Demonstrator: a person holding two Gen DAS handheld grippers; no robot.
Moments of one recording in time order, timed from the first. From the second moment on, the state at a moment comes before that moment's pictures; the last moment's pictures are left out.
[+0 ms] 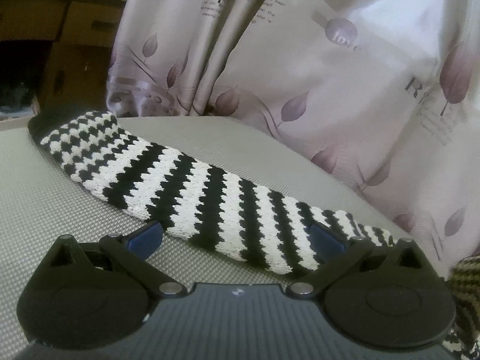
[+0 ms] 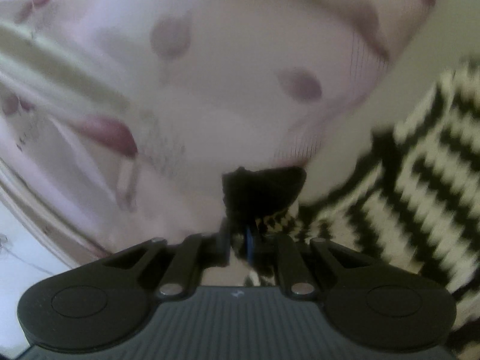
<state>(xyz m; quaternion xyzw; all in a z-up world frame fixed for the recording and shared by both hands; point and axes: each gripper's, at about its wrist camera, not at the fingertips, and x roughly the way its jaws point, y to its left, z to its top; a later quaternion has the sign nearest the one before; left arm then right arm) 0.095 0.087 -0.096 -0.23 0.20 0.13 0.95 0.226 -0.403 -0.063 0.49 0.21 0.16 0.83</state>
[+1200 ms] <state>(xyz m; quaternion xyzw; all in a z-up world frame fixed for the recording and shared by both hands) 0.065 0.170 -0.094 -0.38 0.24 0.07 0.89 0.111 -0.343 -0.031 0.20 0.24 0.23 0.92</state>
